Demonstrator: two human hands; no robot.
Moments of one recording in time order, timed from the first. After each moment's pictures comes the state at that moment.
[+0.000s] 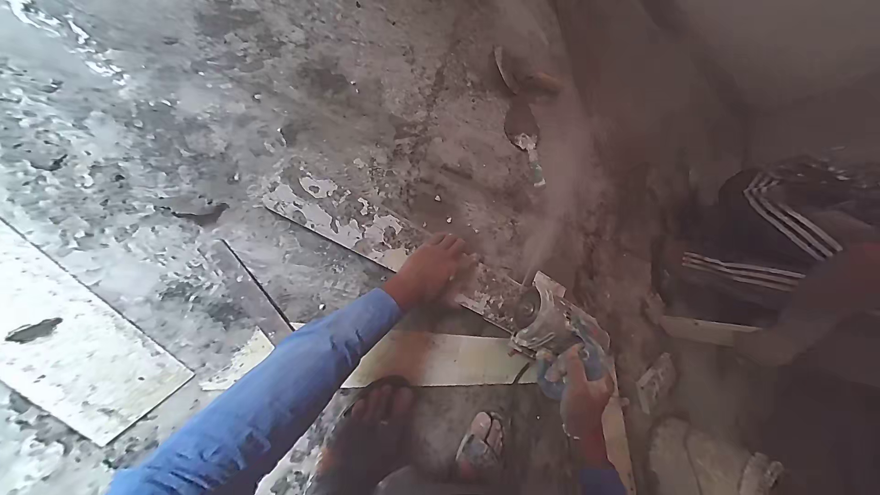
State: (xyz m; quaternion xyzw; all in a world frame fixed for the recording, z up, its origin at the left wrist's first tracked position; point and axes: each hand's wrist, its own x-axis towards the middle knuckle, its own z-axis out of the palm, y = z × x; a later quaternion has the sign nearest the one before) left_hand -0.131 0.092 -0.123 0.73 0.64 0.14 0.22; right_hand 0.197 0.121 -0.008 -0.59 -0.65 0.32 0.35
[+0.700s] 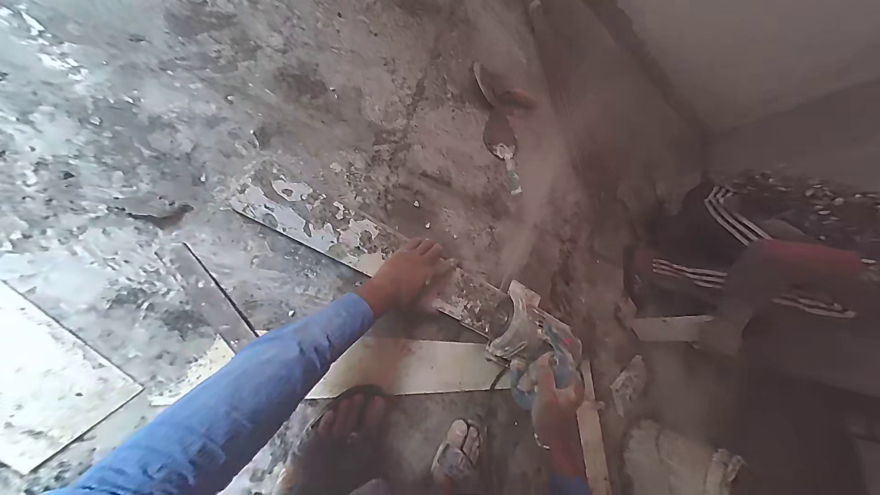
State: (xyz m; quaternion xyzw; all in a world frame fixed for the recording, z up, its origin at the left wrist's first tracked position) left_hand -0.131 0.090 -0.113 0.73 0.64 0.15 0.21; right_hand 0.206 0.111 -0.010 -0.60 -0.67 0.29 0.33
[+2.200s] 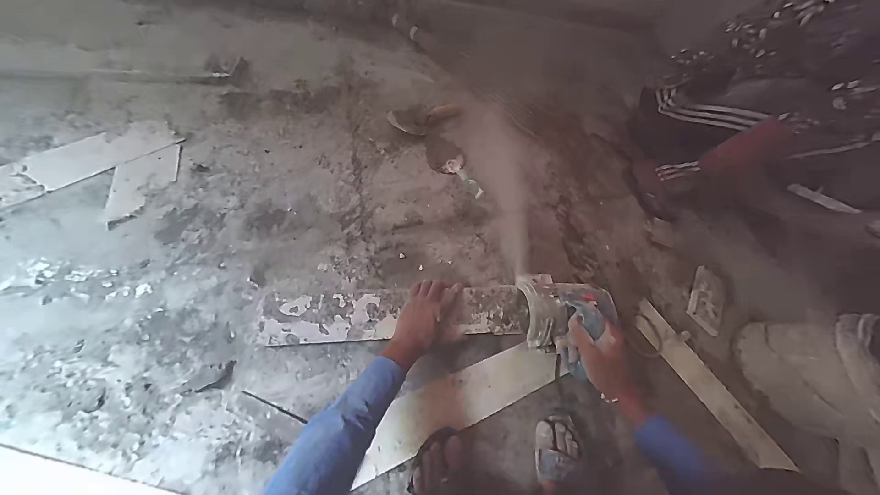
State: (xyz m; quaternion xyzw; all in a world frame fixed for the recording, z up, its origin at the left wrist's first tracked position) left_hand -0.124 0.099 -0.097 0.73 0.64 0.06 0.21; right_hand 0.190 0.123 0.016 -0.65 -0.61 0.31 0.31
